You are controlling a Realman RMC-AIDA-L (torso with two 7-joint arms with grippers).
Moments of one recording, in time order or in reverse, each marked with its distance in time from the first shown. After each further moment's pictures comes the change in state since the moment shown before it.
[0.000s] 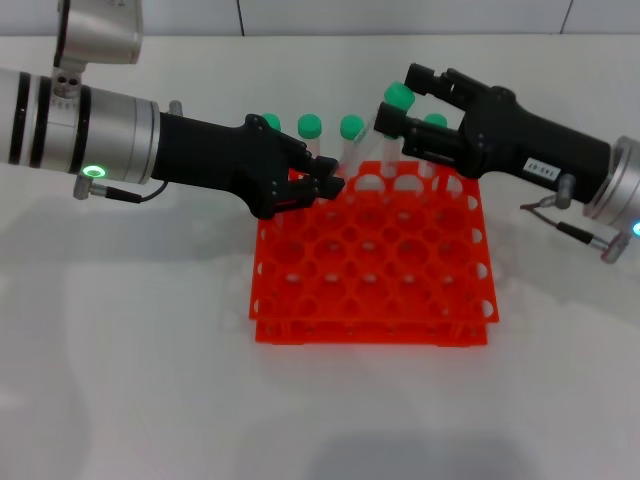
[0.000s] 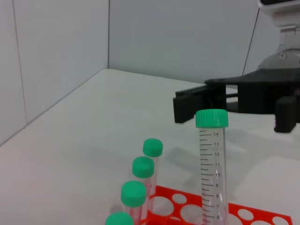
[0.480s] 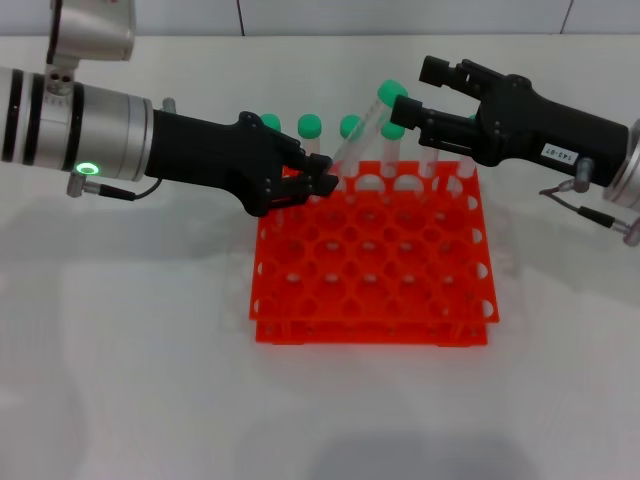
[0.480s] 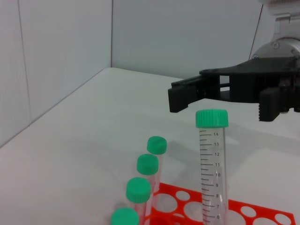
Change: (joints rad) left arm 0.000 0.011 0.000 -0.003 -0.001 0.000 -0.001; right arm 0.008 0.000 0.219 -0.055 -0.260 -0.015 0.091
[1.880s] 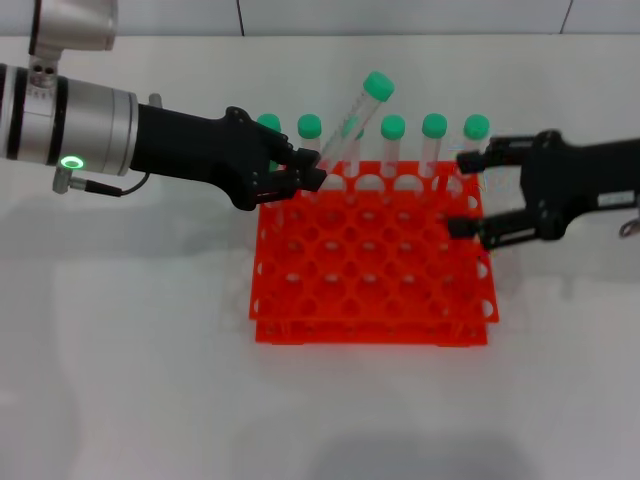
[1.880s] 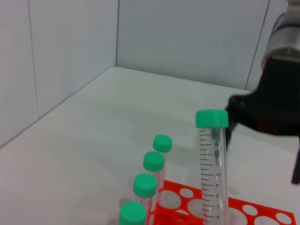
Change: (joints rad) left arm 0.000 0.021 -0.010 -0.006 -0.001 0.015 -0.022; right arm 0.000 -0.032 0.235 -0.419 -0.748 -0.157 0.281
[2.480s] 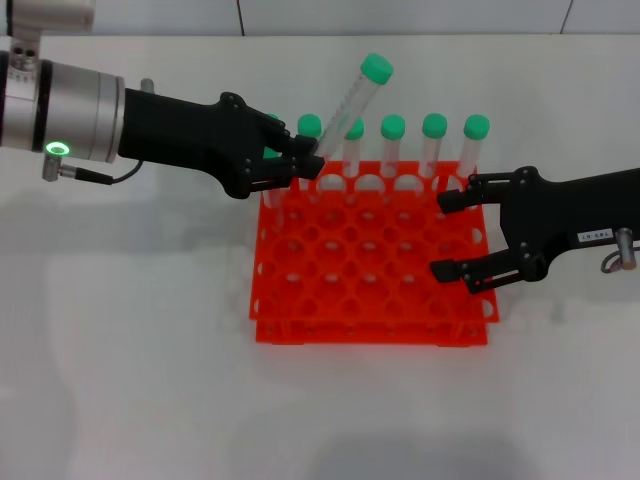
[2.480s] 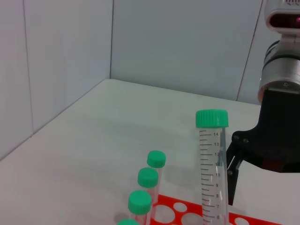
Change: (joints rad) left arm -0.008 0.024 -0.005 0.000 -0.031 0.045 -0.001; right arm -0.011 0.014 -0.076 0.023 -0.002 0.008 -0.049
